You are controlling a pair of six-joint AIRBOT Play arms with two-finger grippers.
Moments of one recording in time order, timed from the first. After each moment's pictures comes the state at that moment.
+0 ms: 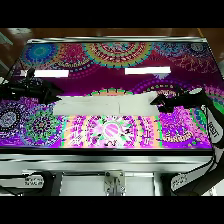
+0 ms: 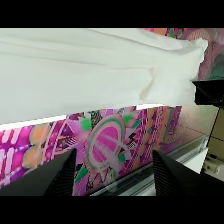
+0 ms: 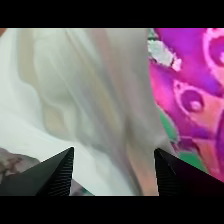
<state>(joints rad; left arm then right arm) 0.26 -1.51 1.28 0.62 -1.36 -1.32 -0.26 -1.81 1.25 -0.76 1.14 1.27</state>
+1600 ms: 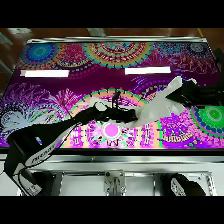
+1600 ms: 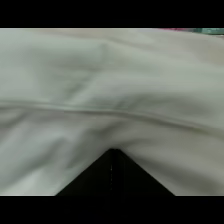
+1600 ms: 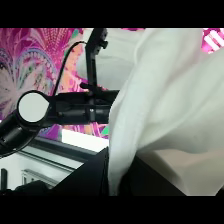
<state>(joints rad) -0.76 -1.86 1.35 0.19 -0.61 -1.23 -0.23 -0.93 1.25 -0.82 1.51 1.55</state>
